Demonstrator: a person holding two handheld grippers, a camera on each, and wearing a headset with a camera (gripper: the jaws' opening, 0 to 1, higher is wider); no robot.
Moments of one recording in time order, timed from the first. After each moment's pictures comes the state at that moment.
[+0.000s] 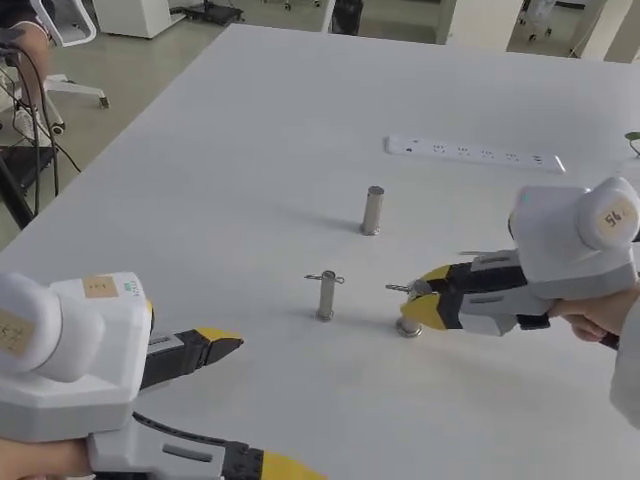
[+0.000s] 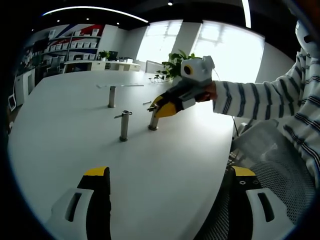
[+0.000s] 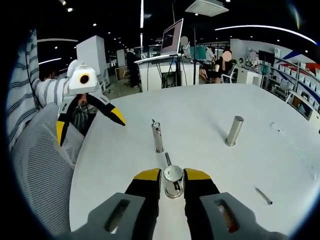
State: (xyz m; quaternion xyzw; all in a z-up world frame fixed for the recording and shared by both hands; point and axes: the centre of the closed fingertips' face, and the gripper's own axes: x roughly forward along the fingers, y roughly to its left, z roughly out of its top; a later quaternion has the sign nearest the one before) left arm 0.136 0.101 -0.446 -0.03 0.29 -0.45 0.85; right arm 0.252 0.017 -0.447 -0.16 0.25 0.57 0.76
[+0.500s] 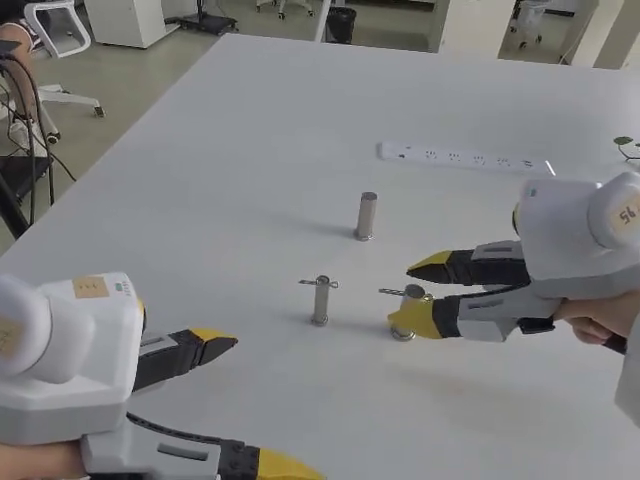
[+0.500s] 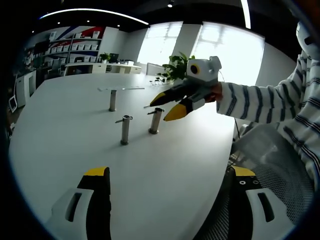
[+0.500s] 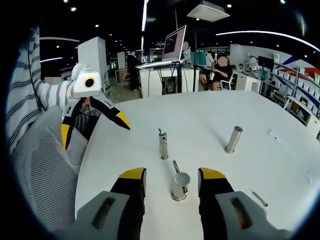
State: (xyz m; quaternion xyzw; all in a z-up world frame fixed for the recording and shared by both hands) left arm 0.137 0.102 -0.438 -0.03 0.28 -0.44 0.85; right arm 0.239 0.019 -0.427 -0.17 0.23 0.57 0.77
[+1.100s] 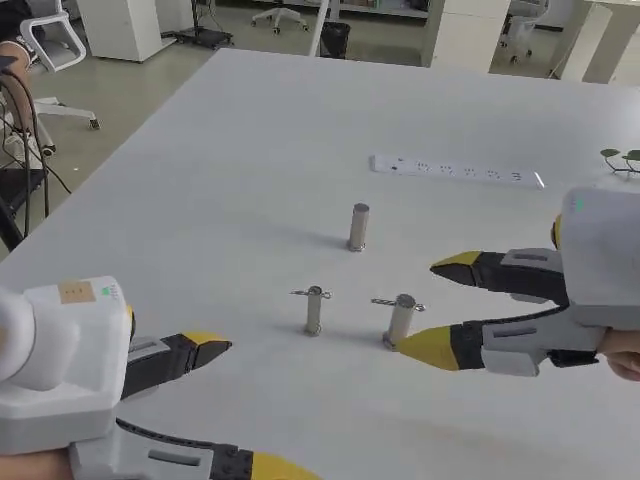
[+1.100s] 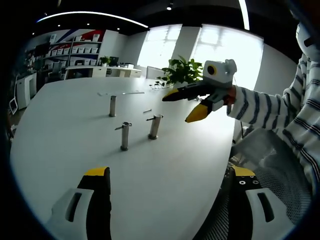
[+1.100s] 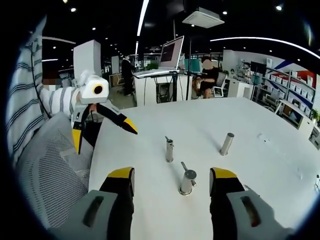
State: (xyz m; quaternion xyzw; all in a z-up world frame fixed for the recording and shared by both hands) left arm 0.139 0.099 -0.427 -0.03 0.26 -0.44 0.86; right arm 0.216 0.000 -0.396 -0.16 0.21 0.54 0.80
